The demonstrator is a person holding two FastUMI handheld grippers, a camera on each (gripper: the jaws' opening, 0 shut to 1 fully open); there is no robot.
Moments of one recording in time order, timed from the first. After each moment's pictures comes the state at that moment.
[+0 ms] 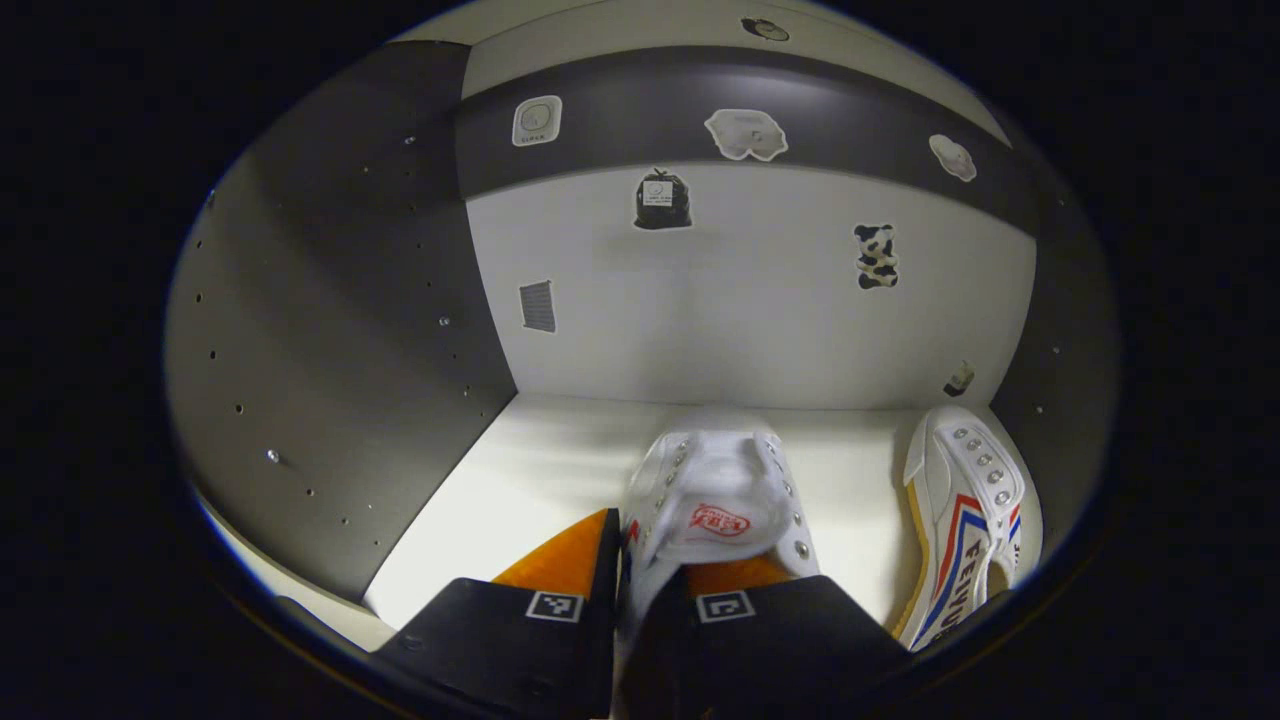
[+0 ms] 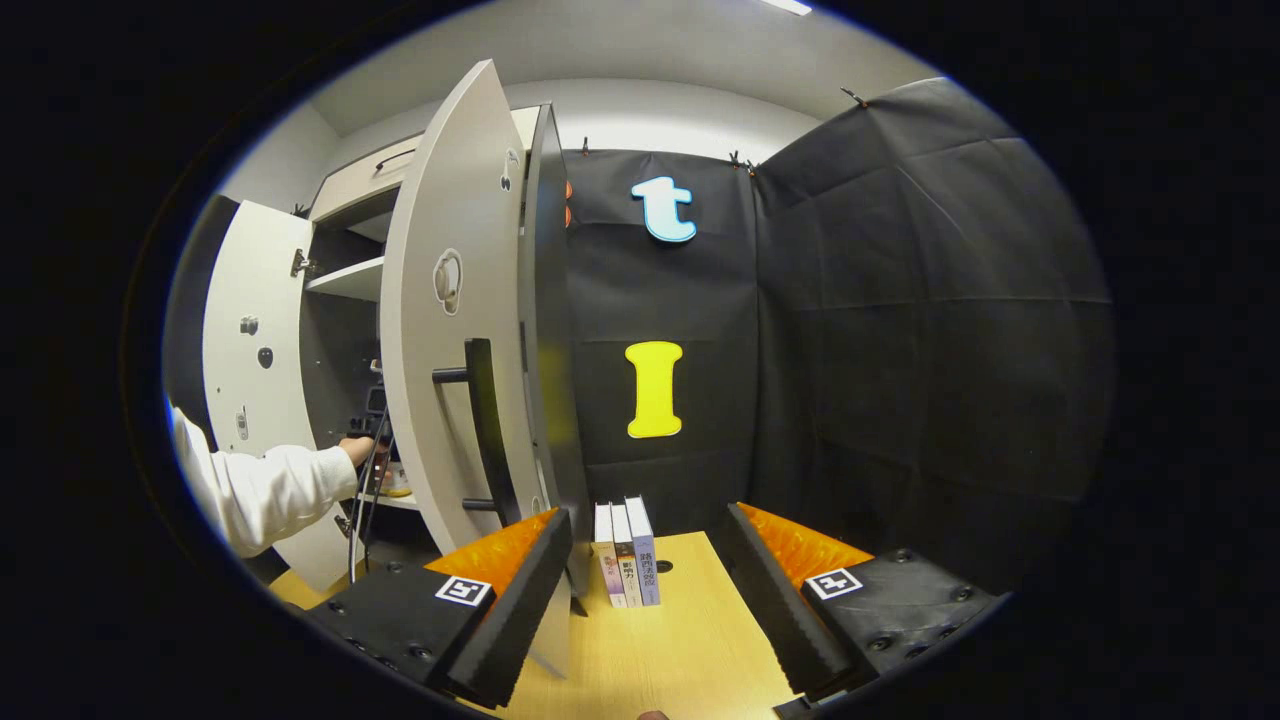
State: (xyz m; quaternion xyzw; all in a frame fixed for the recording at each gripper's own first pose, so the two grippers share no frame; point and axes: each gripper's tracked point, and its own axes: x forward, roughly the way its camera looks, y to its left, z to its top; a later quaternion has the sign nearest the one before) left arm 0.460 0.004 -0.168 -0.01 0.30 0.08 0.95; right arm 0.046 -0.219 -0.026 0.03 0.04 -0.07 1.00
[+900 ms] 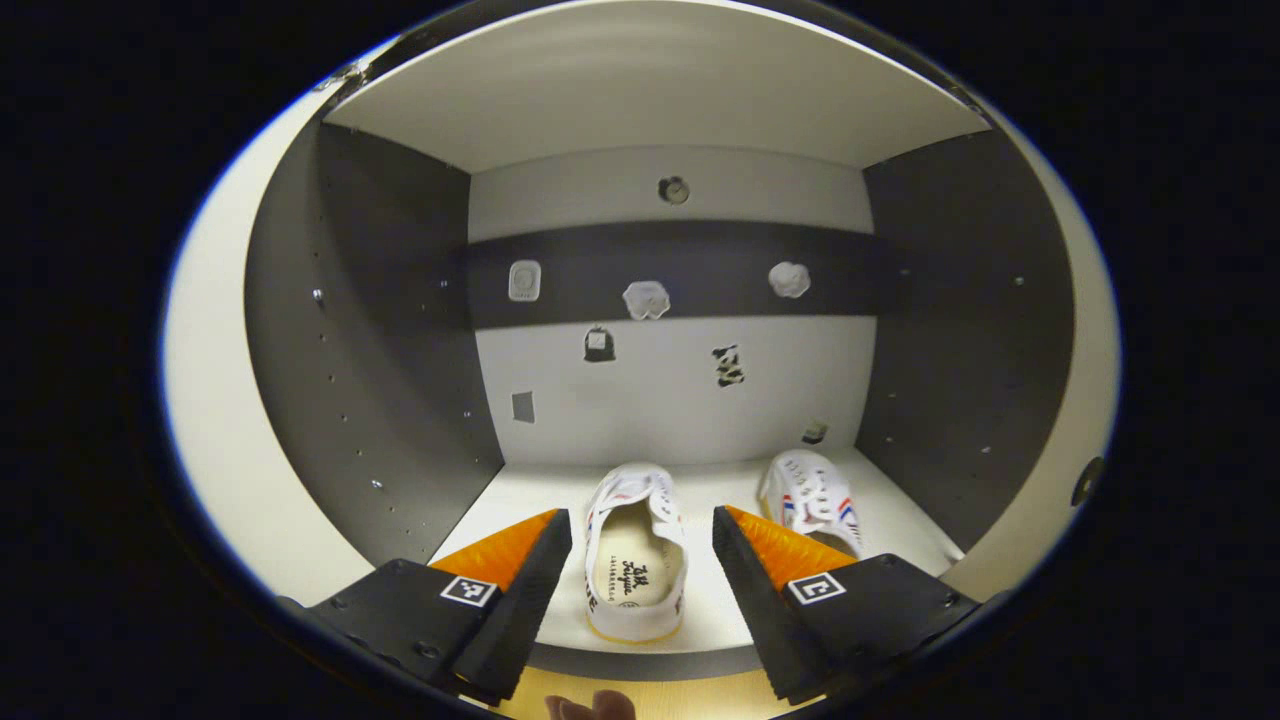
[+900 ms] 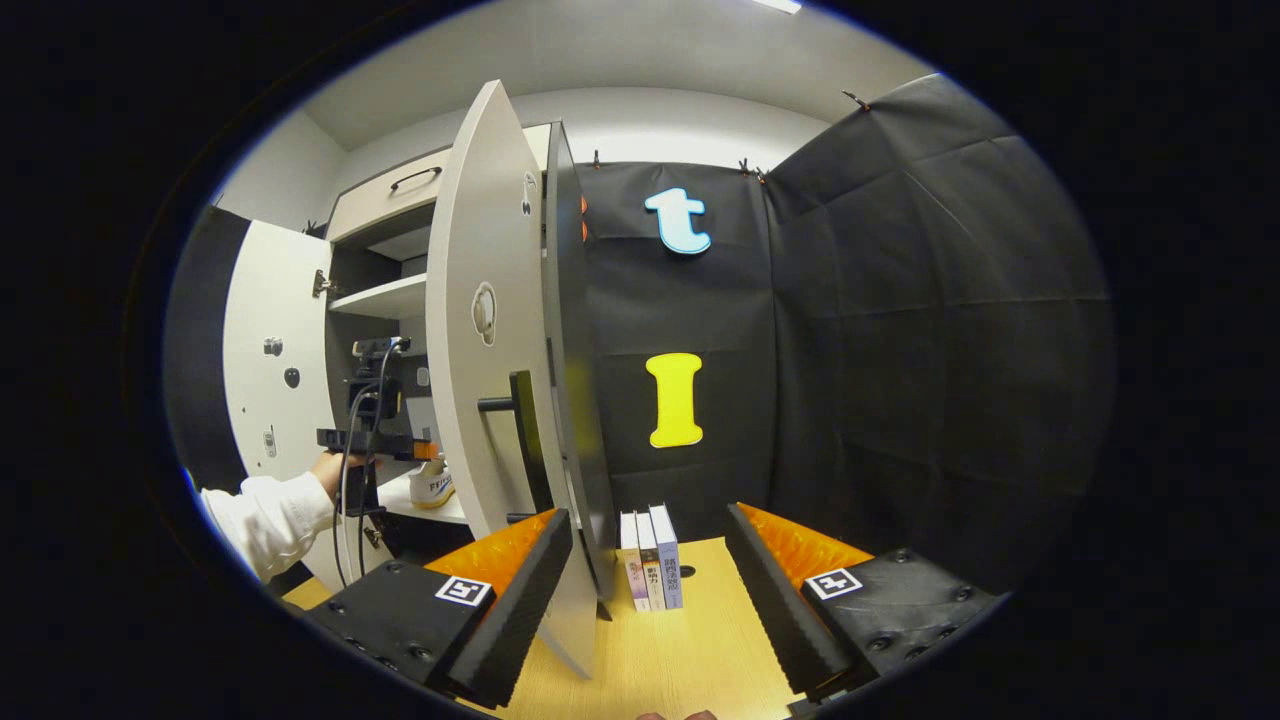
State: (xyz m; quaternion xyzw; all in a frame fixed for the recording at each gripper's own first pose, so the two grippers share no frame) left arm 0.354 -0.047 -0.053 0.02 0.13 -0.01 0.99; right arm 0.034 -0.203 0.001 0.05 0.02 -0.03 1.00
